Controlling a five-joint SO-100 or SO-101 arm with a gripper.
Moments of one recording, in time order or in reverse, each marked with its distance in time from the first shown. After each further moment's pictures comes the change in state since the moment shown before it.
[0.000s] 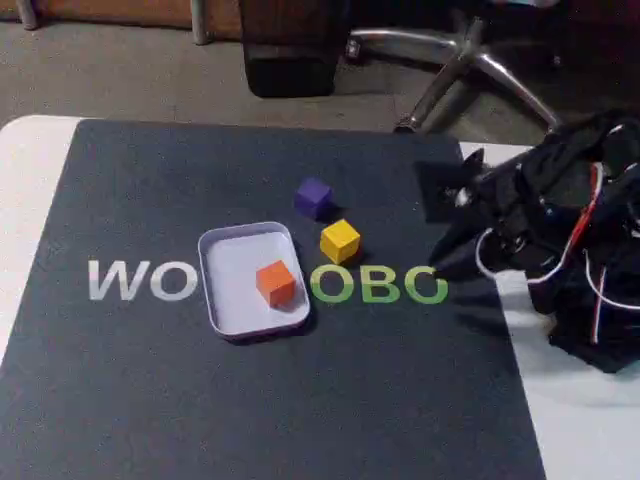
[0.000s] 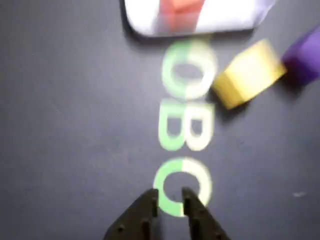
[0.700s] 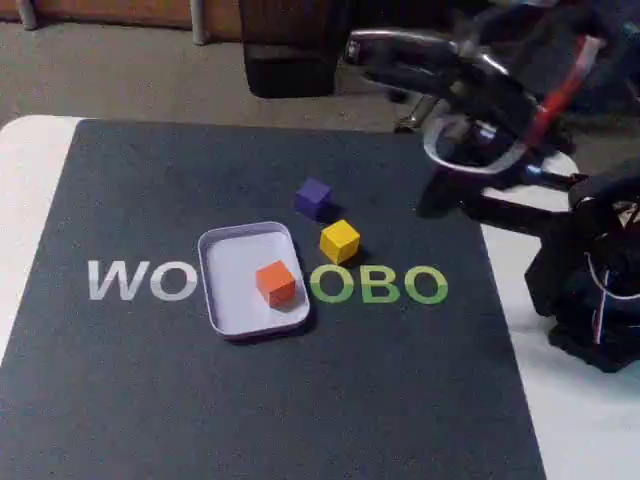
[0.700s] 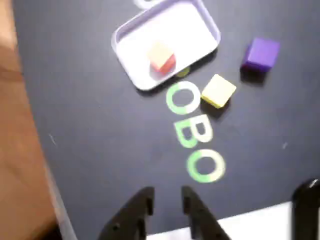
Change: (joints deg) arm -2.7 -61.8 -60.0 10.6 32.8
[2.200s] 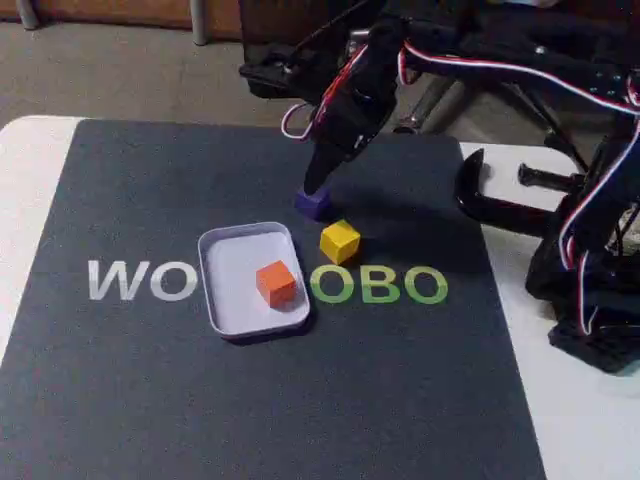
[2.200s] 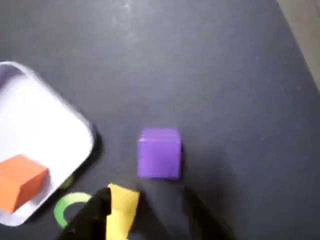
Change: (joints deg) arm 25.7 -44.3 -11.9 -23.0 -18.4
